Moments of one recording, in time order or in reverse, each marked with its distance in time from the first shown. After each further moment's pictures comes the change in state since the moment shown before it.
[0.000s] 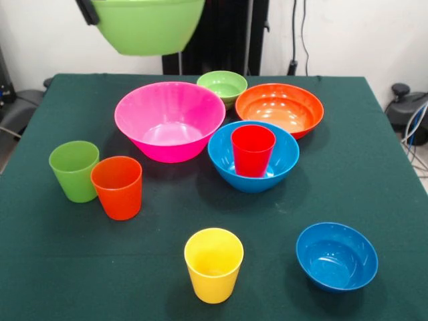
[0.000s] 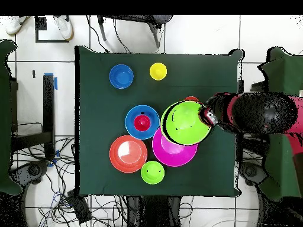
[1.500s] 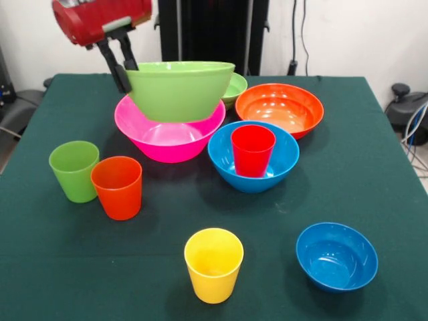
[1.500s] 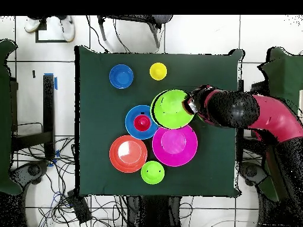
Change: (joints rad) arm 0.156 0.088 -0.186 0.000 0.007 -0.285 0.033
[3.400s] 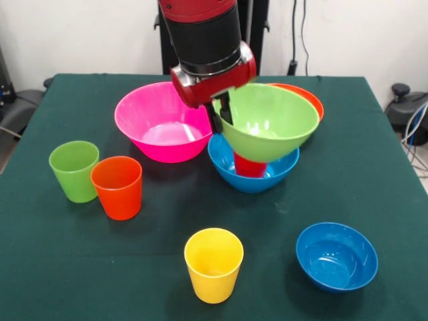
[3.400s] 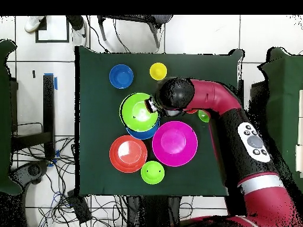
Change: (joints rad) arm 0.387 0.127 -0.308 -0.175 0.044 0.155 0.301
